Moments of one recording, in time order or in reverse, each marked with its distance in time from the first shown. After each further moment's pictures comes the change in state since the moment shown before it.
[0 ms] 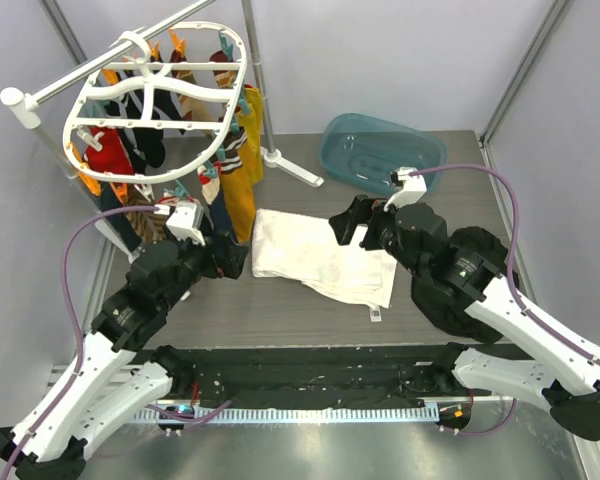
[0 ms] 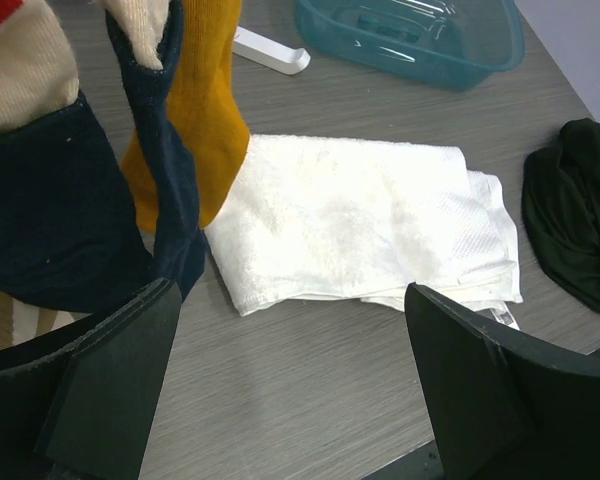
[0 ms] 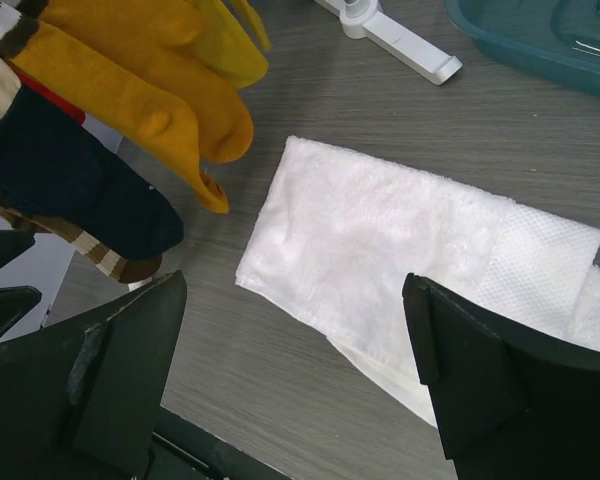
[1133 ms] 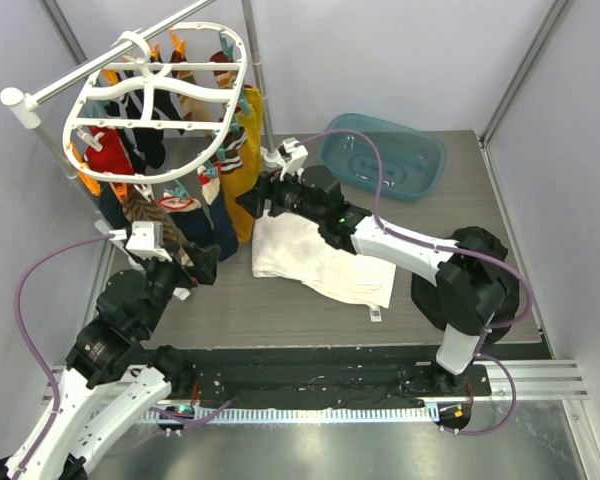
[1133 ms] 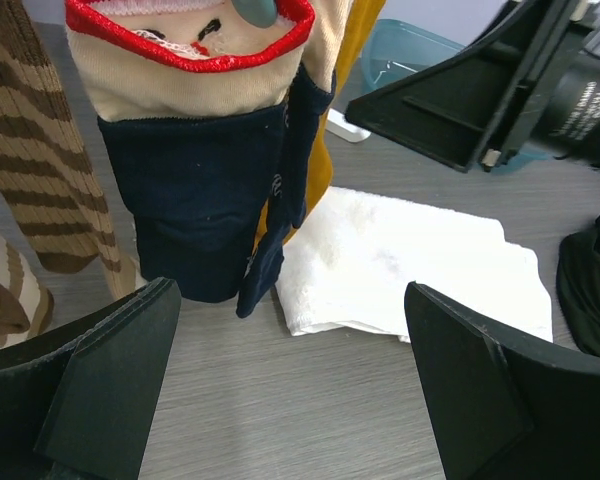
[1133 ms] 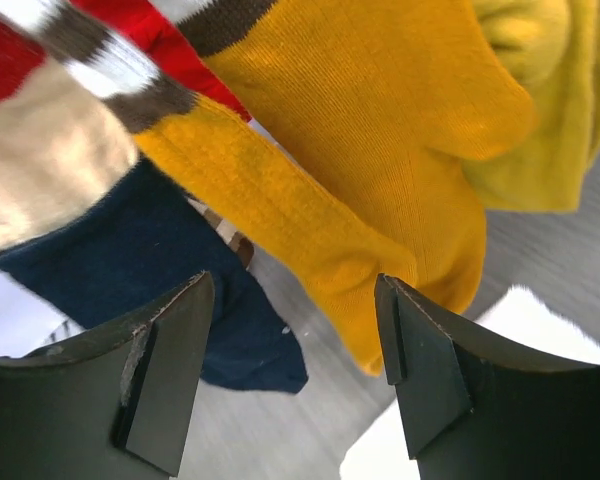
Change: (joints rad) left arm 0.000 -0.218 -0.020 -0.075 -0.197 0.000; right arm 0.007 0.777 0.297 0.684 -0.455 -0.106
